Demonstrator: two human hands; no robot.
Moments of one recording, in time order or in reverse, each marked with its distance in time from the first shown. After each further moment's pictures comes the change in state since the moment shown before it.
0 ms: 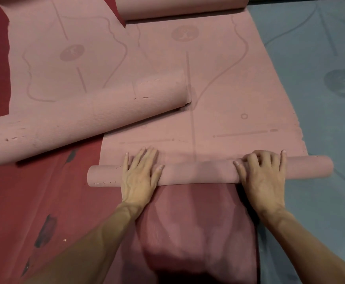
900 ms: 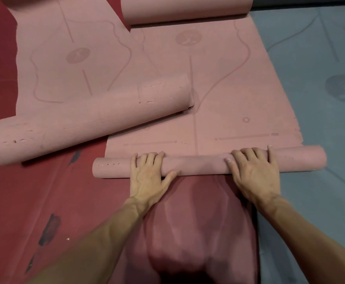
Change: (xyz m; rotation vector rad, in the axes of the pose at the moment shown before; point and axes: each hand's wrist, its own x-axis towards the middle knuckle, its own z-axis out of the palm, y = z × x) left_hand 0.012 0.019 -0.011 0.071 -0.129 0.005; right_hand 0.026 -0.016 -0.006 -0.120 -0.173 -0.133
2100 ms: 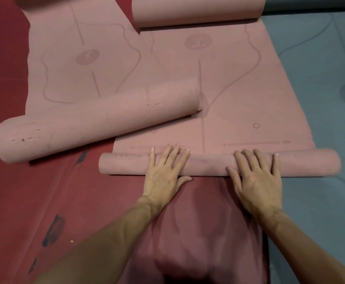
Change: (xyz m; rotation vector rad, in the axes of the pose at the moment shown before) left_hand 0.018 0.005 0.018 0.139 0.188 0.300; right_hand -0.006 -0.018 0.008 0.056 0.048 -0.001
